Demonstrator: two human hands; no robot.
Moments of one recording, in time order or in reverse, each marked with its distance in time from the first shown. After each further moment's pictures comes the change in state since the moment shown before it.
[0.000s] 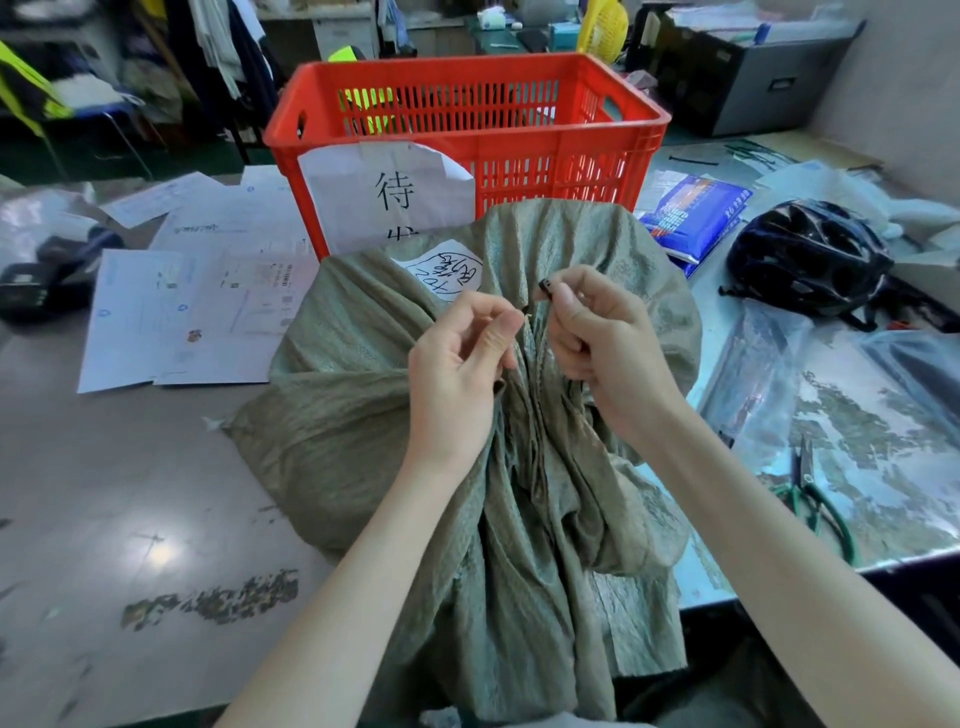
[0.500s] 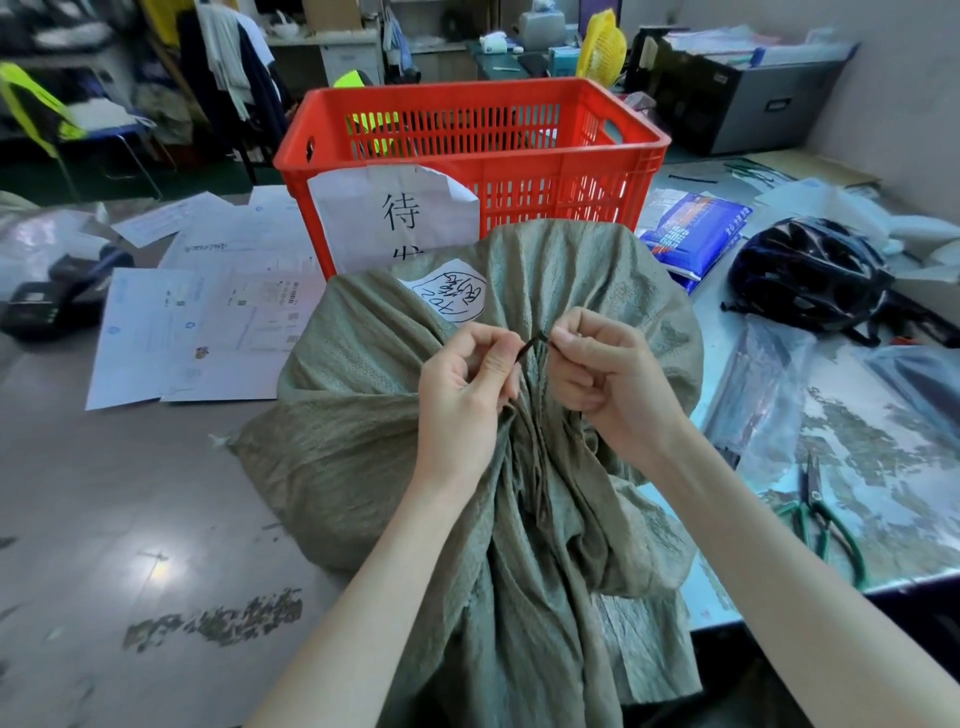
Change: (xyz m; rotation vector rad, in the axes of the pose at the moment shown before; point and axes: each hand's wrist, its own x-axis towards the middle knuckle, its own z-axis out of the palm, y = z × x) left_hand -0.001 -0.003 0.003 -0.192 0.024 -0.144; right_hand -0.001 0.009 -0.010 0.280 -0.147 0.147
